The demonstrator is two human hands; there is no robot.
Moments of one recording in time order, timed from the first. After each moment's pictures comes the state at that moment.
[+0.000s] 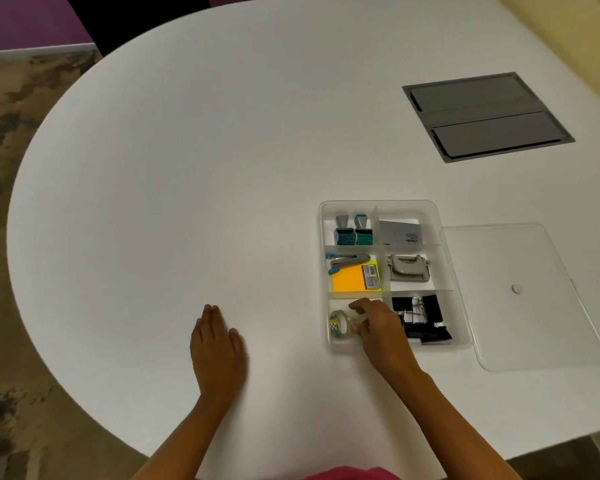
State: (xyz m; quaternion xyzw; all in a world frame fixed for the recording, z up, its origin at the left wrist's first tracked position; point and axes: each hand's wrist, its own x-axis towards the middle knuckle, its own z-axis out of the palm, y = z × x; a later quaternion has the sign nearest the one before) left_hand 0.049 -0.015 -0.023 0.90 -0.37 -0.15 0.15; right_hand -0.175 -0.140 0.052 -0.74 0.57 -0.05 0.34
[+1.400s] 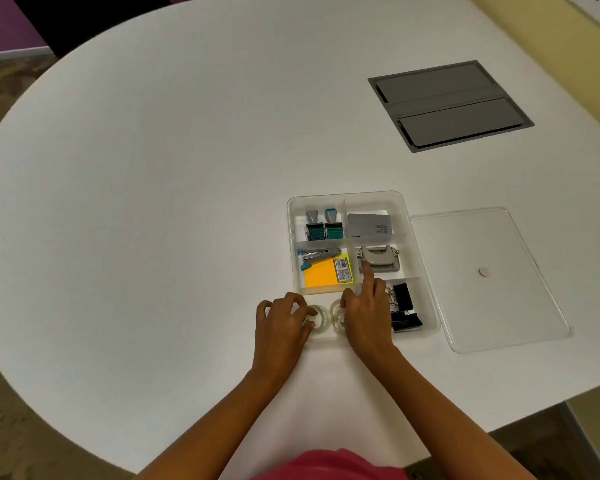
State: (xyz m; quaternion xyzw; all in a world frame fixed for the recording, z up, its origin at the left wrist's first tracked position) left_hand -0.053 -0.089 0.020 0.75 -0.62 -0.19 0.17; right_hand -0.191 -0.161 0.029 -0.79 0.60 0.04 0.10
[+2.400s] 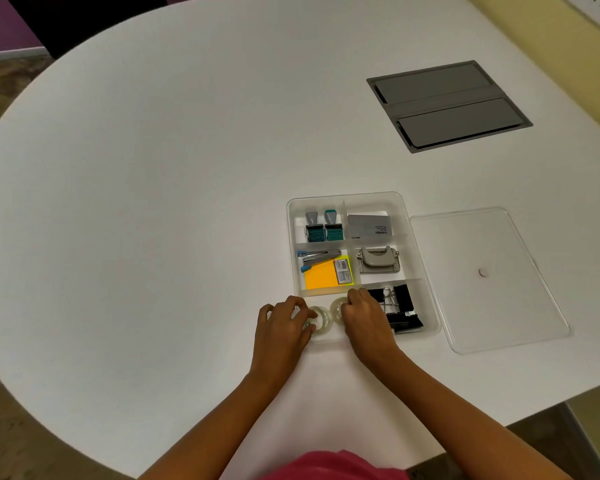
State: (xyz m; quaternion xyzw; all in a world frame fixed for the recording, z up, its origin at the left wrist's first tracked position) left_hand -0.050 -0.089 0.019 0.72 -0.64 -0.16 0.19; right_hand -0.192 -0.156 0.045 -0.86 0.50 0.07 0.06
